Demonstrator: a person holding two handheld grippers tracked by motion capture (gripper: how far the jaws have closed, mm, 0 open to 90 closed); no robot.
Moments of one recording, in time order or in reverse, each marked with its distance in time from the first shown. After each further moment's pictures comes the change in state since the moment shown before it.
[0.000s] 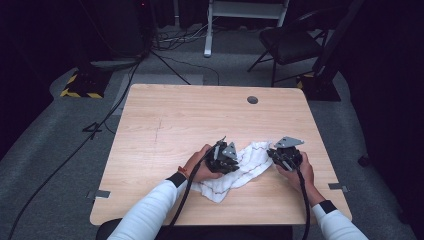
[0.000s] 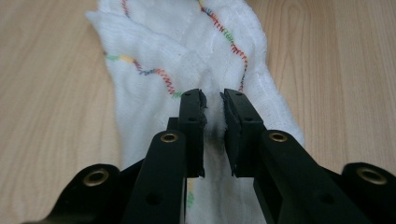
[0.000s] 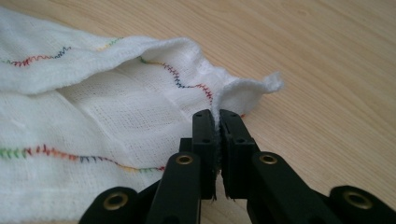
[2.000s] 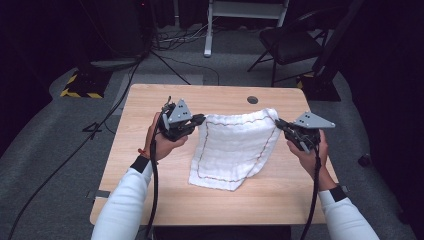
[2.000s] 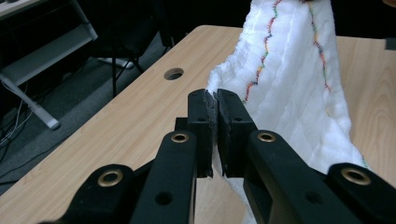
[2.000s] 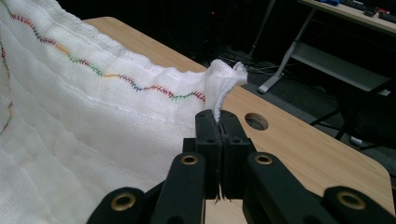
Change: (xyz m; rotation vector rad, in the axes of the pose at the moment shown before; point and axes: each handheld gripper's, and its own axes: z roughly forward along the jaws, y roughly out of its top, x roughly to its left) left arm 0.036 -0.003 -0.154 -0.288 0.421 -0.121; right arm -0.019 0.077 -0.081 -0.344 -0.045 -0.022
